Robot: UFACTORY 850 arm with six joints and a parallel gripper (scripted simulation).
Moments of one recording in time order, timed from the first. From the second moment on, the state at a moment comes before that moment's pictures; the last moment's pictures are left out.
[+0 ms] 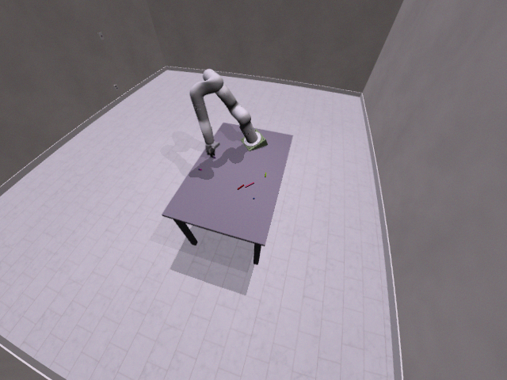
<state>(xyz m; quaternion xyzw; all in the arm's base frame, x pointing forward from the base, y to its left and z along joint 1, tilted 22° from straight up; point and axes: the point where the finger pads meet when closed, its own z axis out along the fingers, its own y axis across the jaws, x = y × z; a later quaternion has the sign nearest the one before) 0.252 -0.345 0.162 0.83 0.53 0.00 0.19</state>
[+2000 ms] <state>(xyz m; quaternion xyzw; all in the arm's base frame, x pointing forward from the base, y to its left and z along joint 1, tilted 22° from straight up) 0.255 -0.349 0.149 0.83 0.53 0.00 0.19</state>
